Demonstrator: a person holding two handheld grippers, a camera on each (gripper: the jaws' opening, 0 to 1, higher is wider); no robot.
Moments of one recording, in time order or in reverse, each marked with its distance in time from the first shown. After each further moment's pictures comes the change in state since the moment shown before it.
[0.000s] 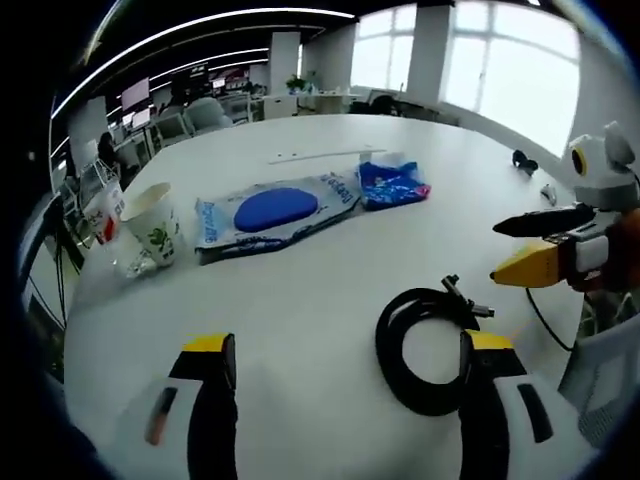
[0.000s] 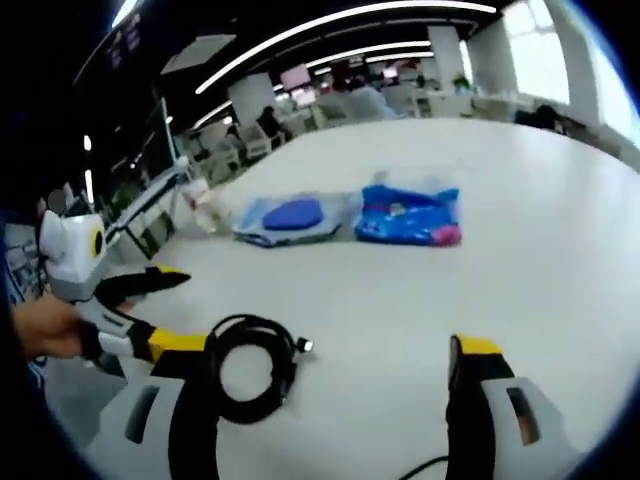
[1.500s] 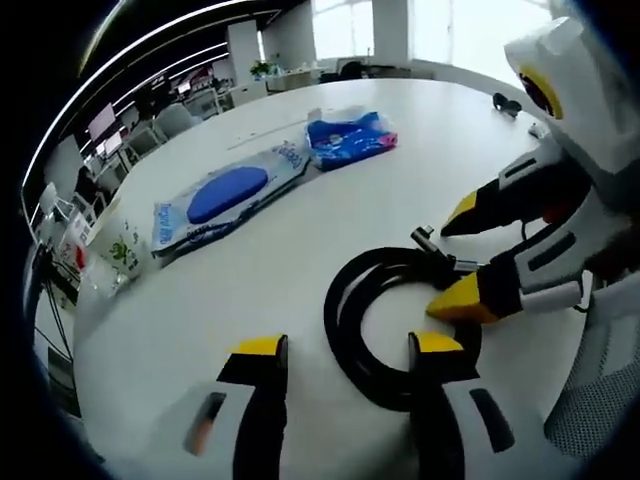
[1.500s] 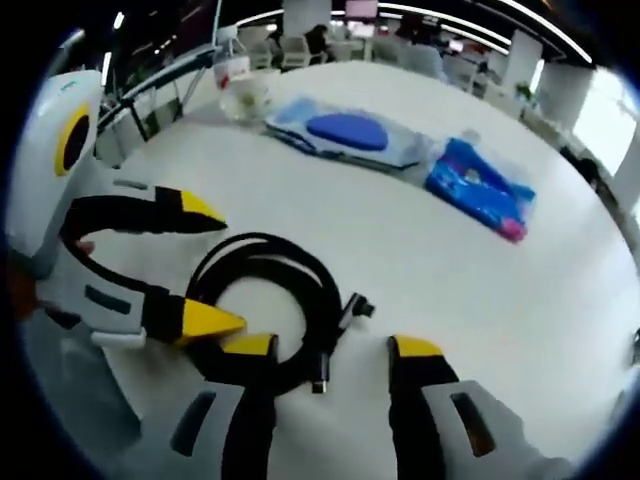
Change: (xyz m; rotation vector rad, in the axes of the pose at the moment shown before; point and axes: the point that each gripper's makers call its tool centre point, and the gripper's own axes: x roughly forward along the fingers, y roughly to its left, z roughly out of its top) left arm 0.018 -0.037 -0.026 0.163 0.126 -0.007; right arm 0.032 0.027 -0.044 -0.311 0.287 -0.057
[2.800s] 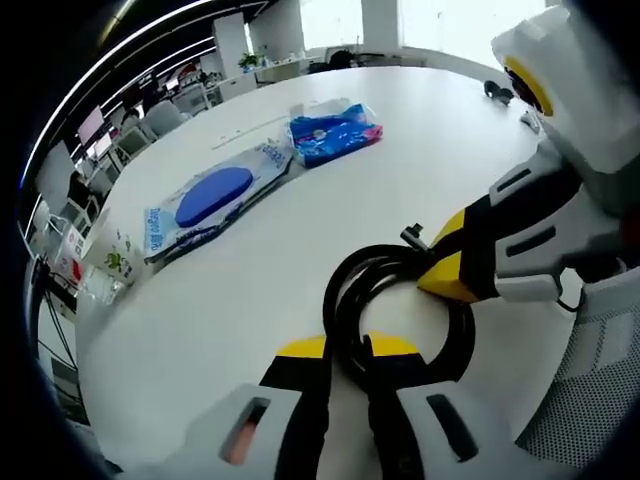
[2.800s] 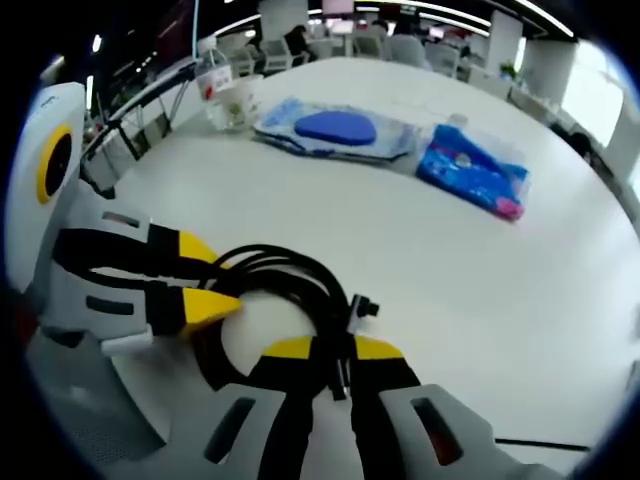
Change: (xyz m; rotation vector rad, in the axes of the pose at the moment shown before) left arm -0.006 -0.006 0.005 0.030 0.049 -0.020; right arm -0.005 0.004 -0.004 0.105 0.012 0.008
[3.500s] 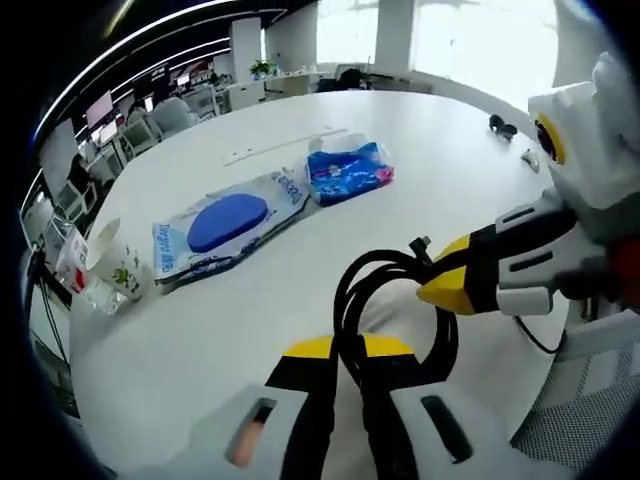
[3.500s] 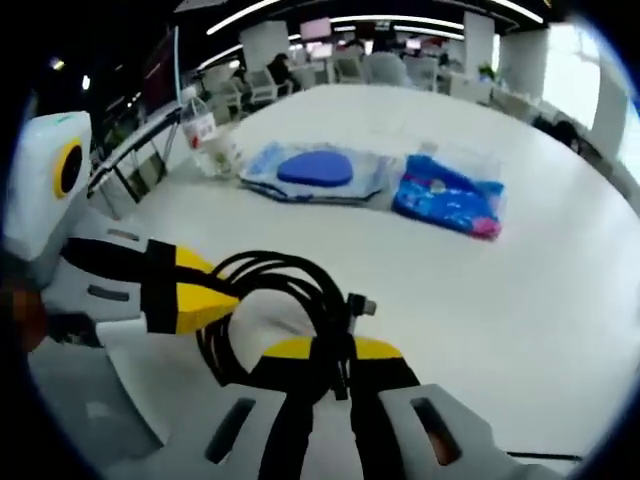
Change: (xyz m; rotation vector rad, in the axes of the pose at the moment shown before) left arm -0.012 0.015 0.041 -0.075 -0.081 -0.038; right arm -0.016 -0.014 0.037 0.086 -0.126 0.004
